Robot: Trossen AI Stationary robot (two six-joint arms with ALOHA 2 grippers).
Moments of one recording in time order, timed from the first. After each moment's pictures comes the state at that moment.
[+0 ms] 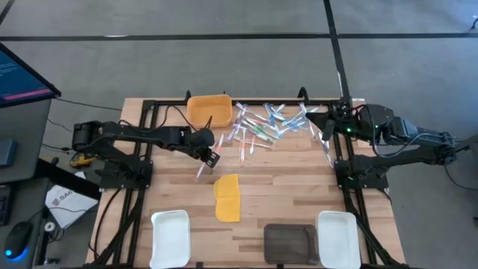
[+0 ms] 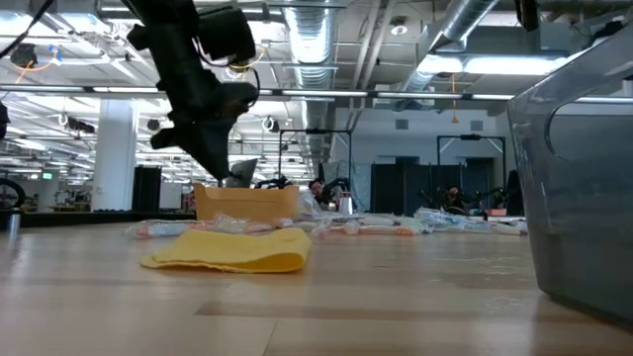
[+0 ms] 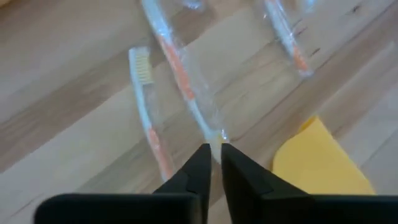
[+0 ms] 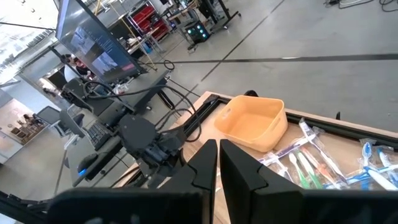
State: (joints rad) left arm 0.16 1.44 0.87 -0.56 -0.11 -0.76; right arm -0.04 0.69 0.97 -0.49 0.42 0.68
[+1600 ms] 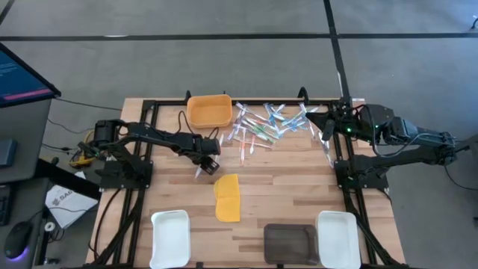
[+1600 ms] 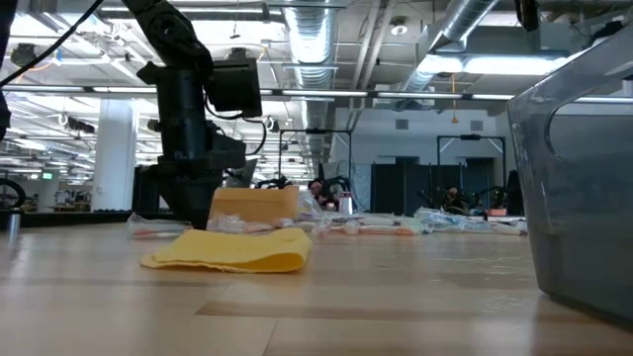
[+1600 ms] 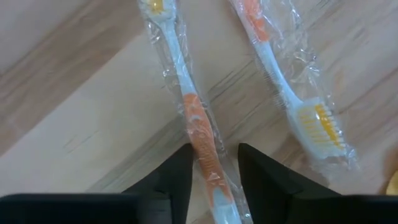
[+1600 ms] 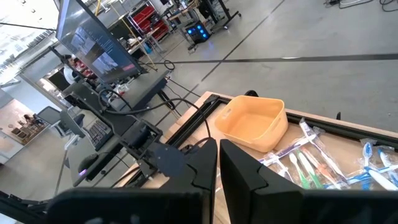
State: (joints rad) left arm 0.16 1.66 0.84 -0.57 -0.12 -0.71; right arm -0.04 0.69 0.97 -0.49 0.42 0.68
